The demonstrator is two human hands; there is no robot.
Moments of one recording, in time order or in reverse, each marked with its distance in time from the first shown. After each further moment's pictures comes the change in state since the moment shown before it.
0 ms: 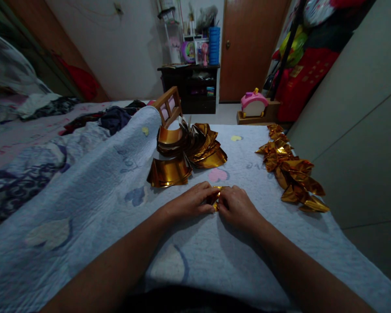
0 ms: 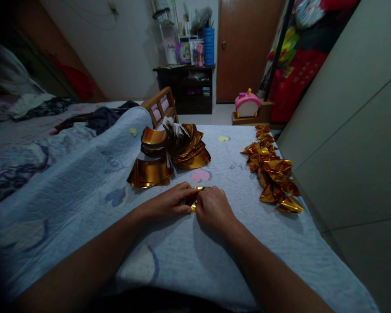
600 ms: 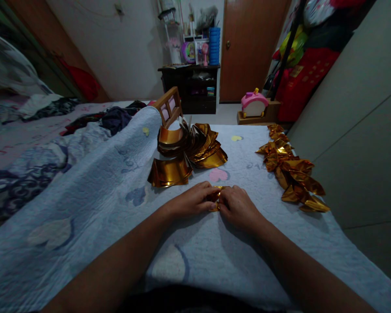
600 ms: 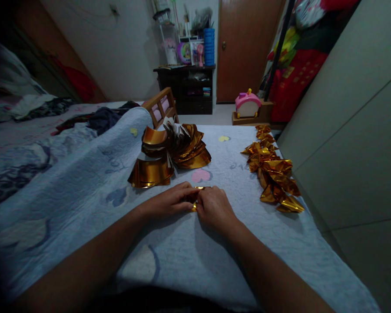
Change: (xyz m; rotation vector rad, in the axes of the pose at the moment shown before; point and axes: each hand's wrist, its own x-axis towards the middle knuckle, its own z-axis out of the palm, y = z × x) left_hand 0.000 0.000 -0.004 -0.037 -0.015 0.008; right_hand -0.001 0.000 -0.001 0.005 0.000 -0.009
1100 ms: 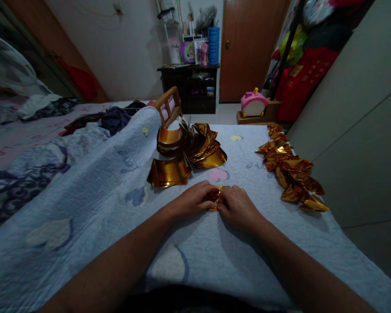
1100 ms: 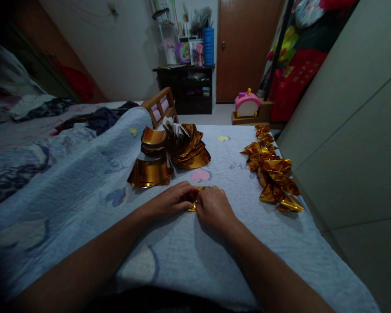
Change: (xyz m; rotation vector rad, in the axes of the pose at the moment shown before) left_hand 0.003 -0.003 0.008 0.007 0.109 -0.048; right_hand 0.001 0.000 0.002 0.001 -0.009 0.005
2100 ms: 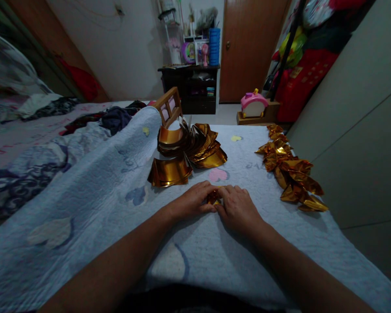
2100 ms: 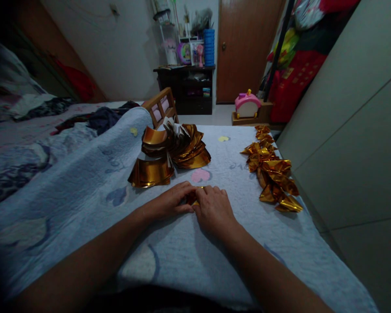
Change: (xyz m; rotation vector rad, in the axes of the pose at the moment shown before) left_hand 0.001 -0.004 0.004 0.061 -0.021 0.045; right_hand -0.010 -0.009 0.001 -0.134 0.060 0.026
